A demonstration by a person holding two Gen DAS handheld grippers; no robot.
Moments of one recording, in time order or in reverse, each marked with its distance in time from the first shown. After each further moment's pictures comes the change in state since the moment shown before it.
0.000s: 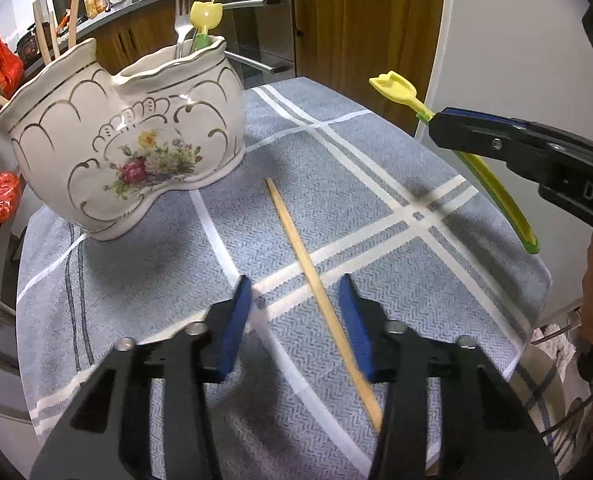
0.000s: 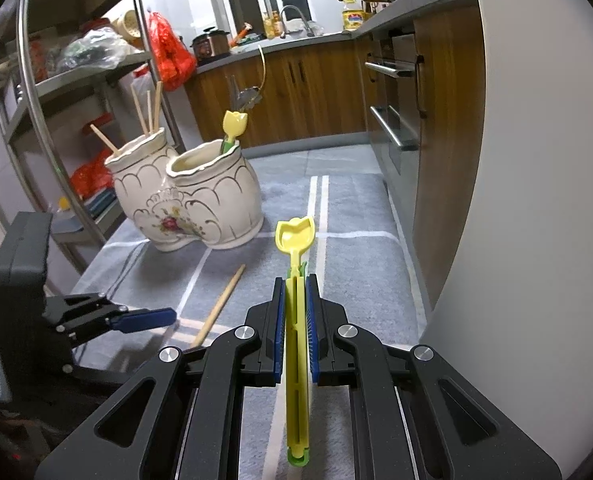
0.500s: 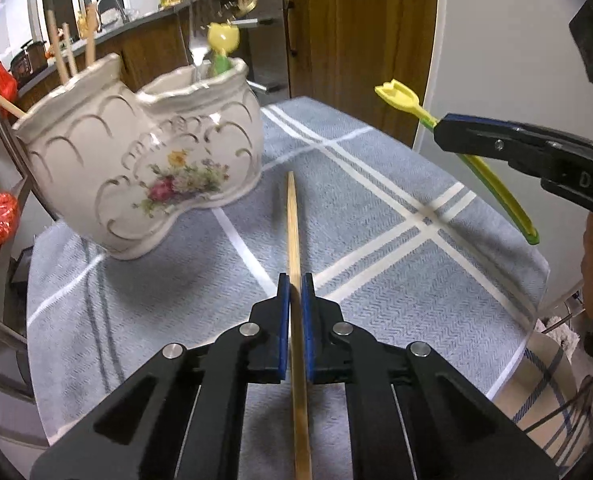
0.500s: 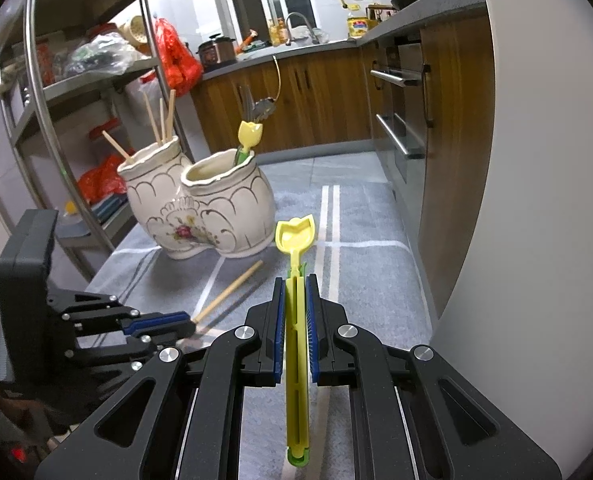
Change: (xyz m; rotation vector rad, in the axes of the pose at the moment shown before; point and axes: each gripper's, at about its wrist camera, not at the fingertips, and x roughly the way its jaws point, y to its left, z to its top) left arm -0.028 0.026 -0.009 0.051 -0.089 -0.026; right arm -0.006 0.008 0.003 -0.003 -0.029 0.013
